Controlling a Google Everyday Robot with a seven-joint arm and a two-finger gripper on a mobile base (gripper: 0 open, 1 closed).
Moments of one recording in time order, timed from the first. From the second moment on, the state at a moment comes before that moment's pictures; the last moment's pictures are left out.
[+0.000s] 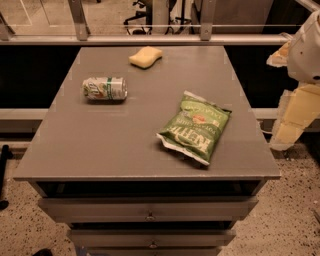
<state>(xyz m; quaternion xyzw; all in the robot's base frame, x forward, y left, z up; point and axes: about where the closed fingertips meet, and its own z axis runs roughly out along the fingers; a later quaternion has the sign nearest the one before) 0.438 -0.216 0.978 -0.60 0.78 -0.04 0.16</state>
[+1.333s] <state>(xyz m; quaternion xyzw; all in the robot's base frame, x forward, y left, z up) 0.527 -0.111 0.940 -0.64 0.74 0.01 0.19</state>
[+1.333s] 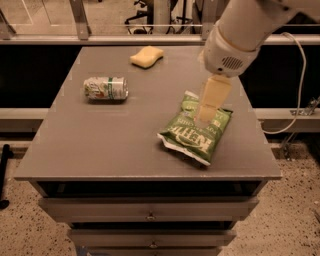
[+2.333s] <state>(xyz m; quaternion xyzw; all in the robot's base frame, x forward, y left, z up) 0.590 -0.031 0.941 -0.64 0.73 0.05 0.24</state>
